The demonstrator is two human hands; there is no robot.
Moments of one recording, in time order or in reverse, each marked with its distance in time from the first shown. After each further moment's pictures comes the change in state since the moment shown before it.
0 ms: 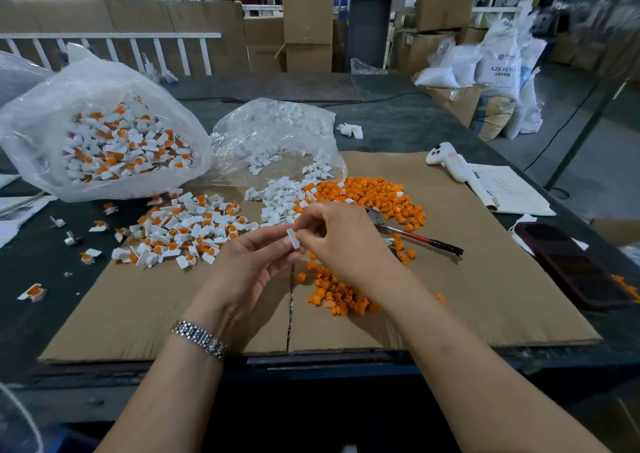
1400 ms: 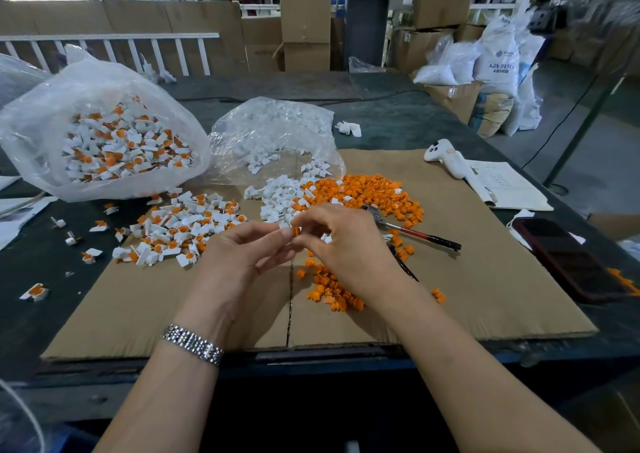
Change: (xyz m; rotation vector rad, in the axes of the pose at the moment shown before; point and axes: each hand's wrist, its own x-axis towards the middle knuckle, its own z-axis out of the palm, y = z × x) left_hand -0.020 0.016 0.007 0.192 0.066 0.071; right_hand -0.017 0.004 0.003 0.045 0.103 -0.136
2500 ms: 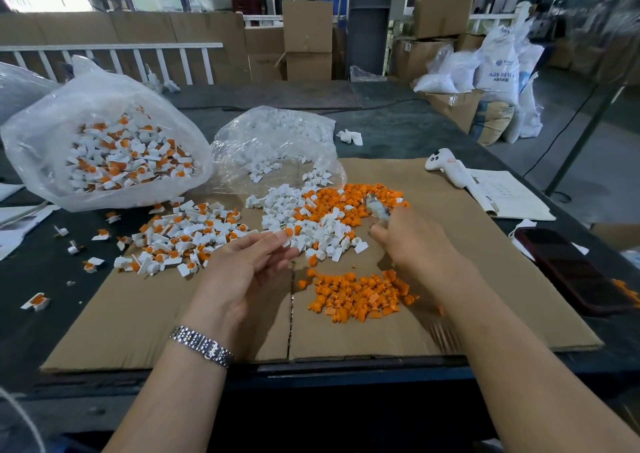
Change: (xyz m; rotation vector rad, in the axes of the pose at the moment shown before) left_hand 0.011 0.000 0.008 -0.197 0.196 -0.163; right_hand 0.015 0.058 -0.049 -0.357 -0.180 0.592
